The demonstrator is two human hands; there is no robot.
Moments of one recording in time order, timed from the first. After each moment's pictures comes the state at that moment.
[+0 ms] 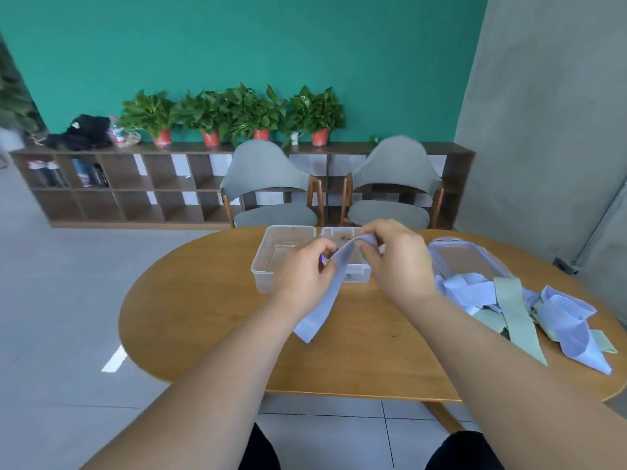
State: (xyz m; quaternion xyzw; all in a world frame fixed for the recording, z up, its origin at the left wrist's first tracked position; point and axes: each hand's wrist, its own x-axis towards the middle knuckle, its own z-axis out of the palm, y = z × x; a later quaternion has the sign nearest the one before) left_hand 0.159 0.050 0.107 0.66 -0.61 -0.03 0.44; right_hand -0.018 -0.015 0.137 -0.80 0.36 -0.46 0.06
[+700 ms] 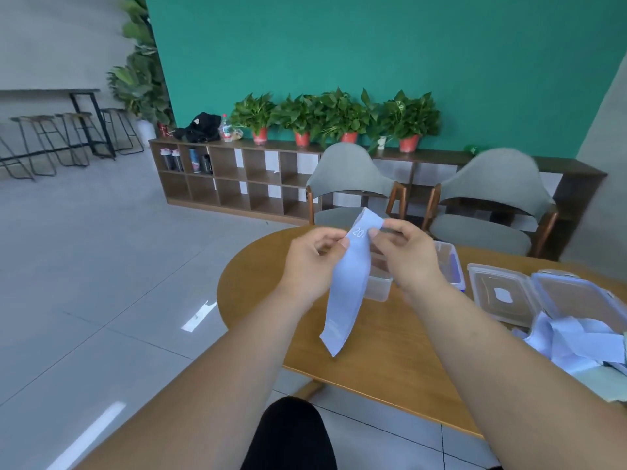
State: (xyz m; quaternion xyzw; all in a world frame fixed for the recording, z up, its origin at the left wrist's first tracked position) left_hand 0.241 0.130 0.136 0.61 -0.40 -0.15 0.66; right_hand 0.108 0.026 0.157 -0.60 0.30 -0.45 0.59
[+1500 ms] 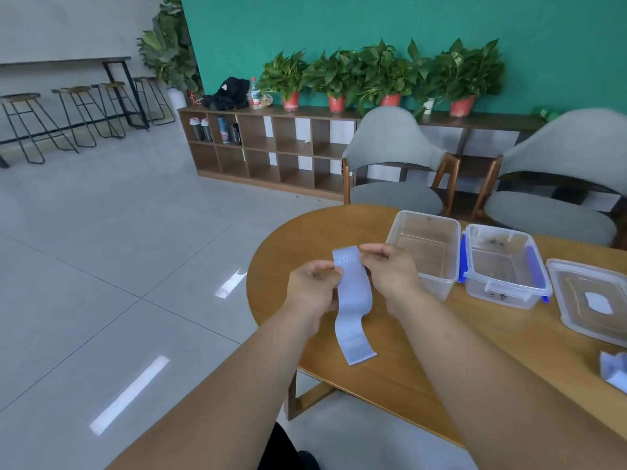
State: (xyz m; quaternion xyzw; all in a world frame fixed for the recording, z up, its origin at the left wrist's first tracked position) left_hand 0.326 0.131 0.054 0.67 -0.13 -0.31 0.66; right_hand 0.241 0.009 0.065 -0.62 0.39 -0.32 0.60
